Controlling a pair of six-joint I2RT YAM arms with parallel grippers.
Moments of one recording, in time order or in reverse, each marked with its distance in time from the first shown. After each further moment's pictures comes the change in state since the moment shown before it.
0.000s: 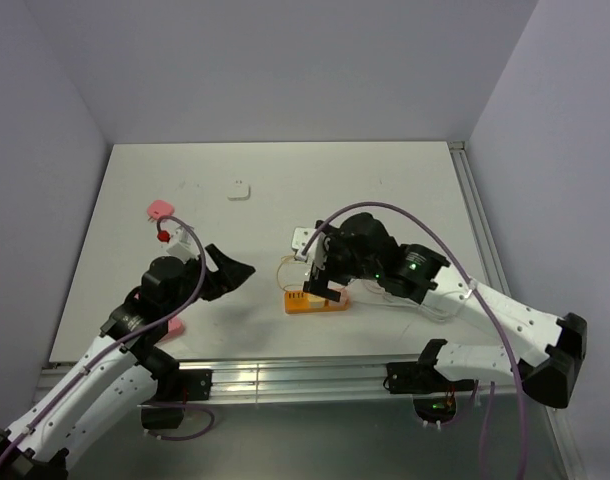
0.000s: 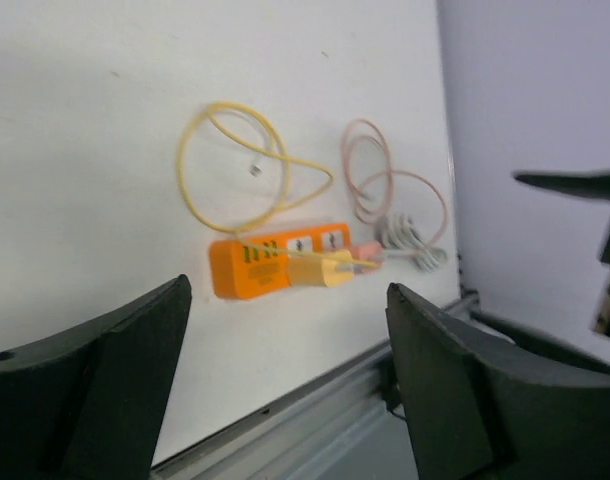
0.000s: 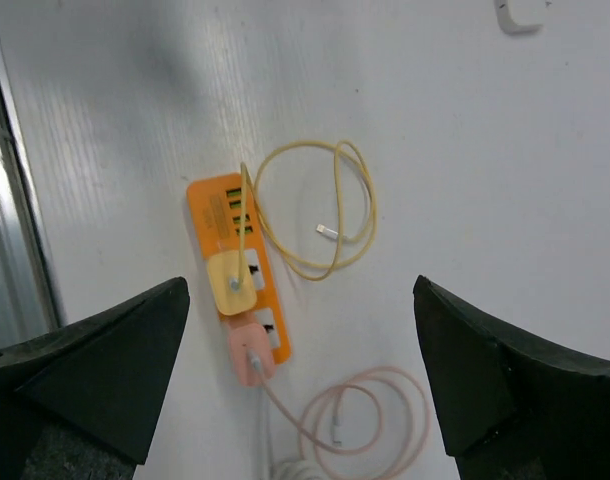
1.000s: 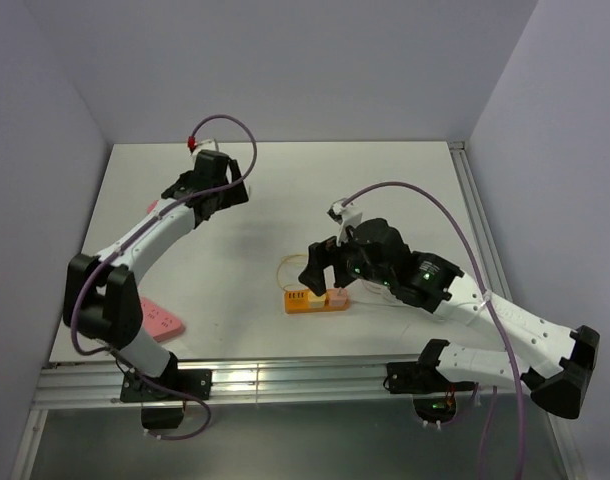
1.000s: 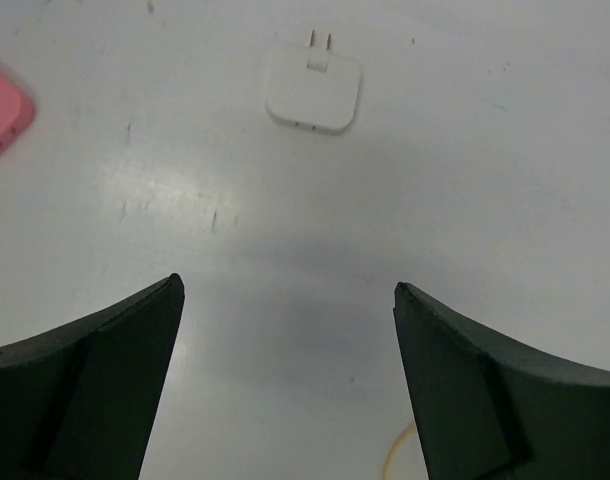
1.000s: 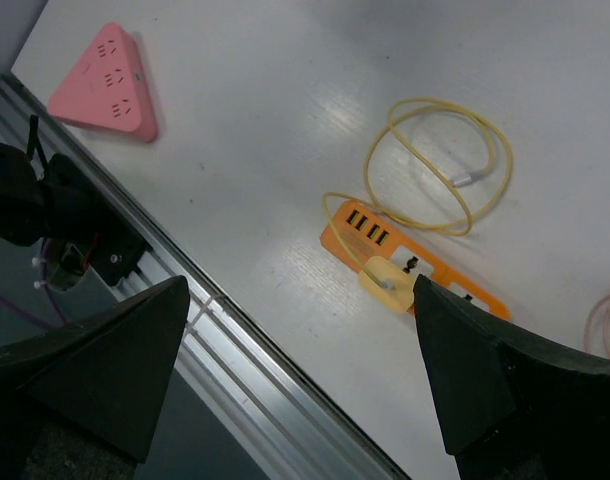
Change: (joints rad) left arm 0.194 1.013 0.800 -0.145 -0.428 0.405; right arm 0.002 -0.116 -0.067 0.076 0.135 0.954
